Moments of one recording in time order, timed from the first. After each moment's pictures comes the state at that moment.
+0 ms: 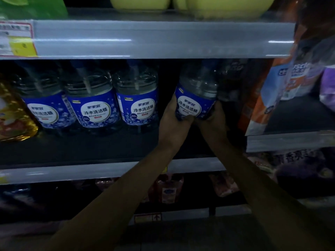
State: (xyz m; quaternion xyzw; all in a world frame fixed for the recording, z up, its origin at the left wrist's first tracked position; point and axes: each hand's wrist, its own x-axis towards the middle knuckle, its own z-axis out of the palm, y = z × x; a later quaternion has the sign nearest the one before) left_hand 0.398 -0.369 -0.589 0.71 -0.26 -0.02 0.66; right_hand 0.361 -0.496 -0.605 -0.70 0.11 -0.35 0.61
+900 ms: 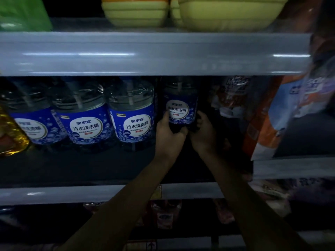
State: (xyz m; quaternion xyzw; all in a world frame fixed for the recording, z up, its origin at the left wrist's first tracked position) left_hand 0.435 -0.395 -0.604 0.75 -0.16 -0.01 0.64; right_hand 0.422 -0.511 -0.625 -0.77 0.19 -0.29 0.53
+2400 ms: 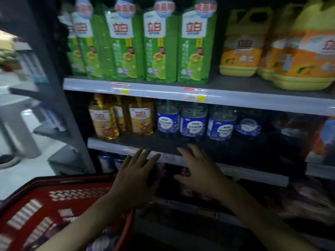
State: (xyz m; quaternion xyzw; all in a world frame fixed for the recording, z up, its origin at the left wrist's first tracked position) left_hand 0.262 0.052 -0.540 0.96 -0.24 0.11 0.08; right_hand 0.246 -0.192 -0.506 -0.98 -0.12 -0.01 0.16
